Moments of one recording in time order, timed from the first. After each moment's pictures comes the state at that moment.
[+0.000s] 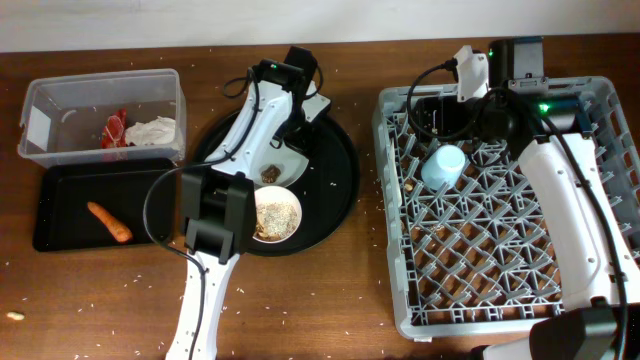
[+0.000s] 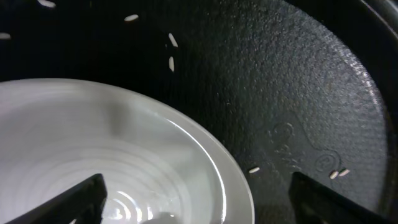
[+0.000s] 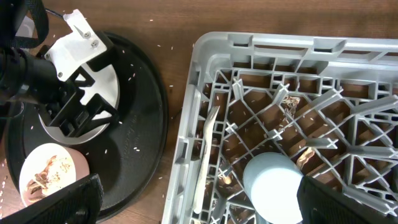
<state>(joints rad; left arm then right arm) -0.37 2.51 2.31 -1.28 0.08 0.23 0.06 1.62 1.58 -0.93 -0.28 0.01</state>
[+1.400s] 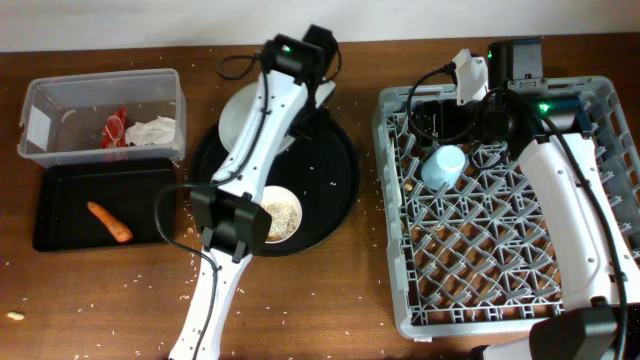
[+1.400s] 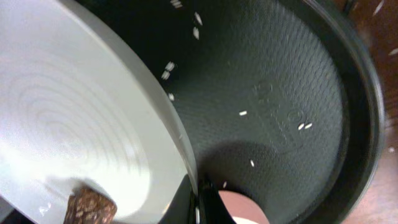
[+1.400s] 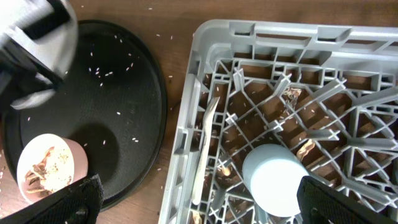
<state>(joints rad) -0.43 2.59 2.80 -1.69 -0.09 0.08 0.06 1.62 1.58 -0.96 -0.28 0.00</state>
